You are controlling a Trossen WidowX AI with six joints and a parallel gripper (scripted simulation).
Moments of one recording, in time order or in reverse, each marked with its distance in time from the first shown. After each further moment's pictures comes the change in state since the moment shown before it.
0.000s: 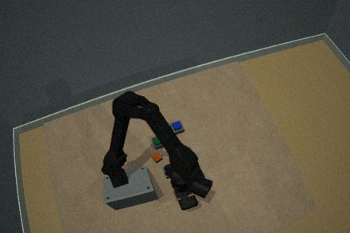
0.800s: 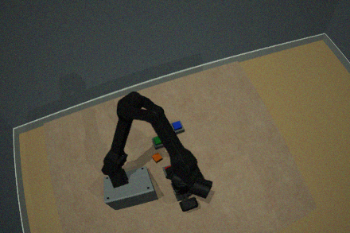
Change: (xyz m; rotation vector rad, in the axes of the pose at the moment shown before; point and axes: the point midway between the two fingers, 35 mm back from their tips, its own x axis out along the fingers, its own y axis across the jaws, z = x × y) arm 0.030 -0.001 0.002 -0.003 -0.008 -0.005
